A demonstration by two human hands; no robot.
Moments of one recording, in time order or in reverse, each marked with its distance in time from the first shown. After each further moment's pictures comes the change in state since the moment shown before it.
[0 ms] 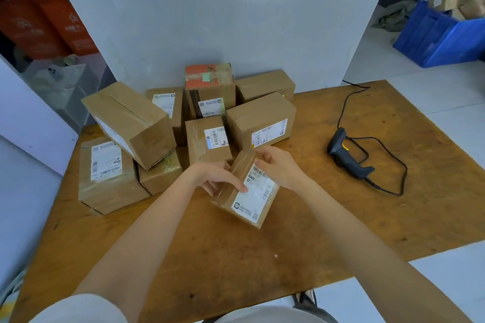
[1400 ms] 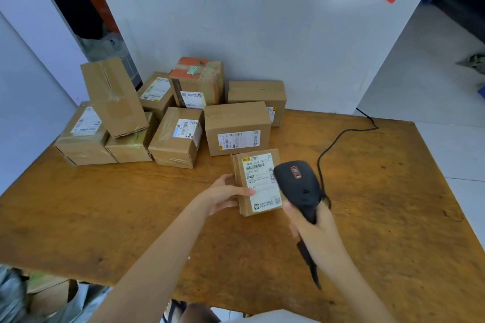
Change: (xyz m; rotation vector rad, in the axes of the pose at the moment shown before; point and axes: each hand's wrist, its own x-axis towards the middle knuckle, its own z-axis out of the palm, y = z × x) left_hand 0.081 0.107 0.161 -1.036 0.319 0.118; right_hand -0.102 0.148 -0.164 0.614 -0.095 -0.089
